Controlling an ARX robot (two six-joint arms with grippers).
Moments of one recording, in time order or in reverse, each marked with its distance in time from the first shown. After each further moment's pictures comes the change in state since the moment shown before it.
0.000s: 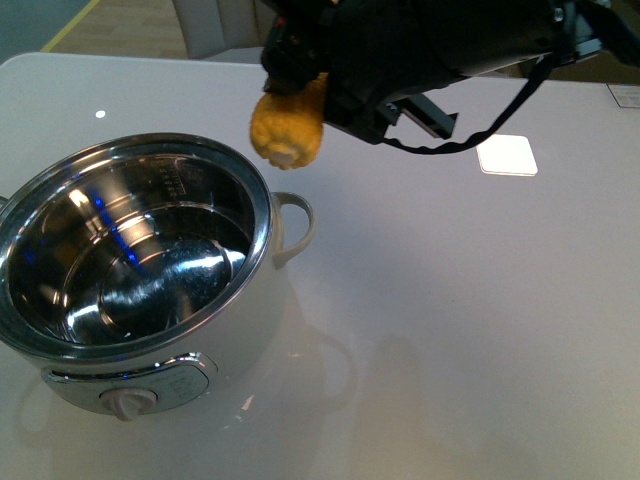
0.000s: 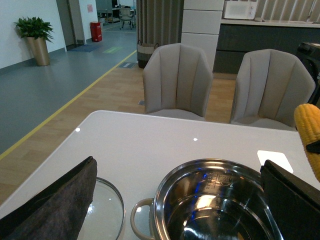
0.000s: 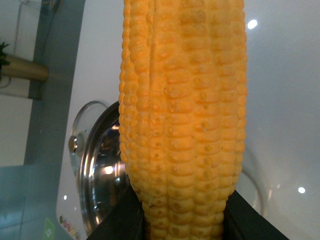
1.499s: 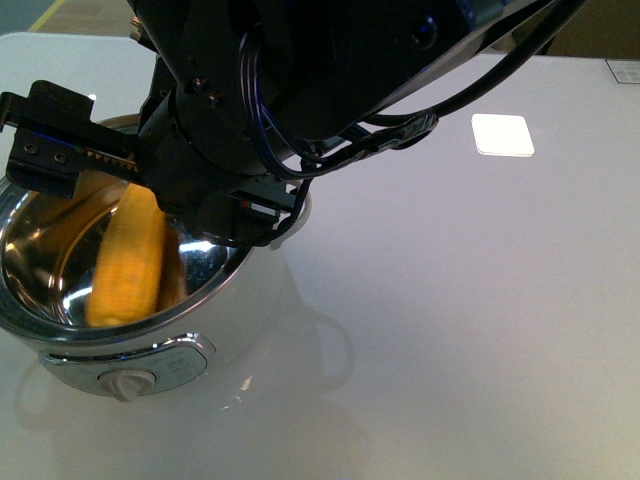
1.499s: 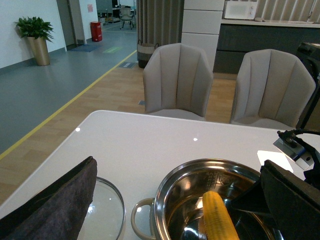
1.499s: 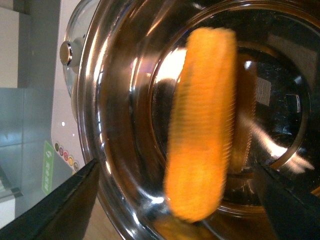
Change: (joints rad) left arm 0.000 0.000 0.000 0.000 0.000 0.000; right arm 0.195 0.233 0.174 -0.121 -0.071 0.001
